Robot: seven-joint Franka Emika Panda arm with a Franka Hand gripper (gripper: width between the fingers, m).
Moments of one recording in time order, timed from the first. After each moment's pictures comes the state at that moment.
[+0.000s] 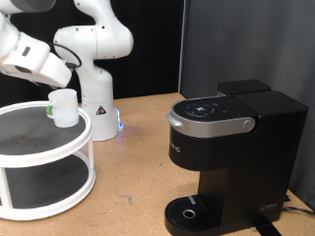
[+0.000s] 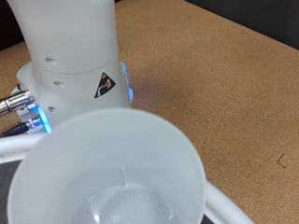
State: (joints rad) arm -0.05 -0.21 -0.58 -2.31 0.06 1.43 -2.12
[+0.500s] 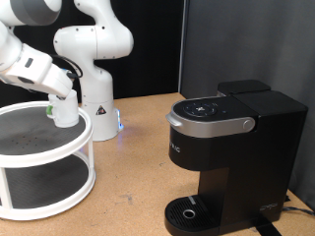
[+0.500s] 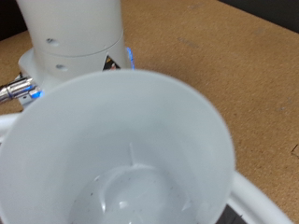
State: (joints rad) arm -0.05 -0.19 -0.58 -2.35 0.05 1.50 -2.14
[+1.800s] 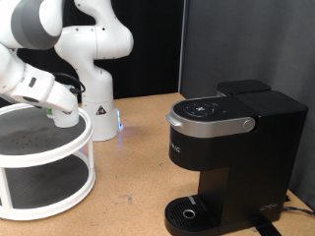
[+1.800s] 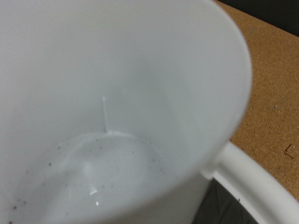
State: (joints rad) arm -0.05 -0.10 -0.59 -2.40 0.12 1.57 -2.23
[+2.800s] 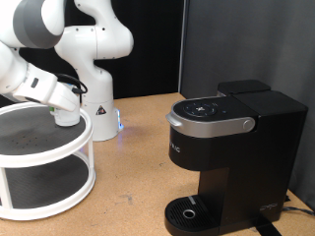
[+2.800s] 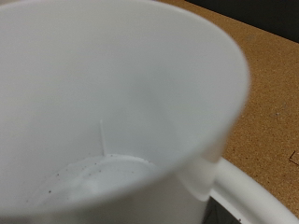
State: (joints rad) arm -0.05 -0.10 -0.58 -2.39 0.12 1.54 -2.17
